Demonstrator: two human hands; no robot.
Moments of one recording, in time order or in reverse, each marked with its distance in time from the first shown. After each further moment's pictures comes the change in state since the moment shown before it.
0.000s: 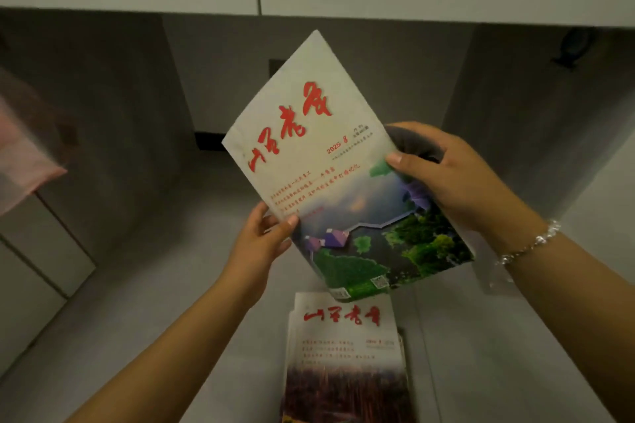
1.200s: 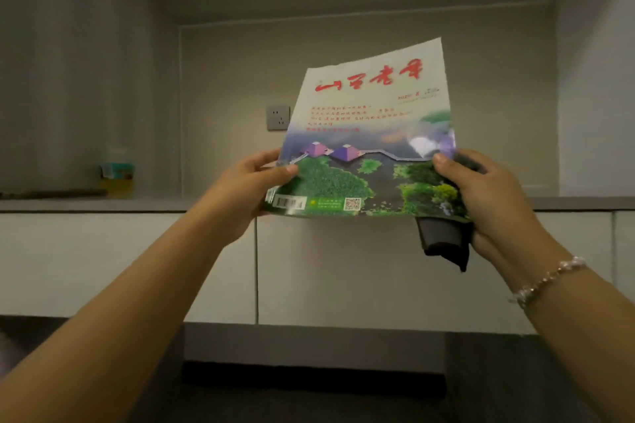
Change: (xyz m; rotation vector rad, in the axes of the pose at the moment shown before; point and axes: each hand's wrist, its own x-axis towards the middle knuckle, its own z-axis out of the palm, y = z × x) left_hand 0.016 0.405 0.097 0.183 -0.198 0.599; right_hand 0.139 -0.207 -0.148 0.370 0.596 -0.258
